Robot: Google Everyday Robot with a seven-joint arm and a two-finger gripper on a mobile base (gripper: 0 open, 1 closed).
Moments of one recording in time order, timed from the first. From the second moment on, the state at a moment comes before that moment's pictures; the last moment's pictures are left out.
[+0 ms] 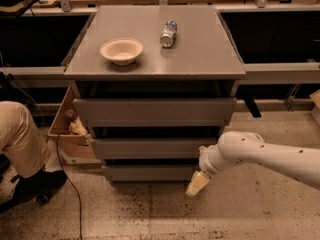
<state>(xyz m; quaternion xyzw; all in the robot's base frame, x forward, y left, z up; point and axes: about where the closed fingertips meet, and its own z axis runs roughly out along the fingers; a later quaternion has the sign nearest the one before) 0.556 -0.138 0.503 -0.55 0.80 0.09 0.21</state>
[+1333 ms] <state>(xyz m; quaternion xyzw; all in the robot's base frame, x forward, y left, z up) 0.630 -0.127 0.478 -0.51 0.81 0.10 0.28</state>
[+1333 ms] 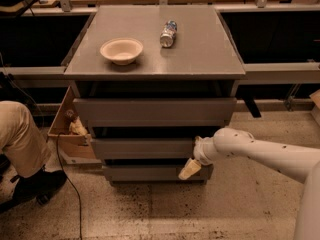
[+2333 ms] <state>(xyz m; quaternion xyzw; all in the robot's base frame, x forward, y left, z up) 0.694 -0.112 0.445 -0.51 0.79 0.11 0.34</state>
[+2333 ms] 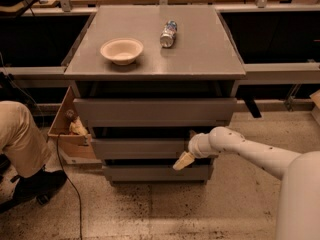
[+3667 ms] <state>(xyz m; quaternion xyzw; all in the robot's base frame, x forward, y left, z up) 0.715 -0.106 0.430 -0.51 0.78 0.13 0.34</state>
